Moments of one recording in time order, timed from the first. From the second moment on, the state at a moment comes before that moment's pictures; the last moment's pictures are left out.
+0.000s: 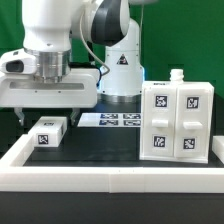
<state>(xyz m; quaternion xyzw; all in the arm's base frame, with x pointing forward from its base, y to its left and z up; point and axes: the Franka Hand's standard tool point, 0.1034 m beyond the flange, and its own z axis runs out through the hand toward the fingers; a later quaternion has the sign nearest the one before) 0.422 -0.180 0.019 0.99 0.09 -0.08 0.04</state>
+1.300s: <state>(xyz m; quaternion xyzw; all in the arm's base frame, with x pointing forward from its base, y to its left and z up) 0.421 -0.135 0.051 0.99 0.13 -0.09 0.01</state>
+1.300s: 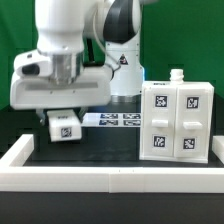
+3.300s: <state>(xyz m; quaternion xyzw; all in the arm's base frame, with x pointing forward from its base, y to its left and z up) 0.495 0.028 0.177 0.99 0.08 -0.09 0.00</state>
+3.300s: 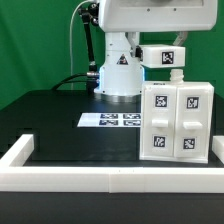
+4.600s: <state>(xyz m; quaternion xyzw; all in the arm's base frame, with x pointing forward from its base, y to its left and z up) 0.512 0.063 0.156 0.99 0.10 -0.12 0.01</state>
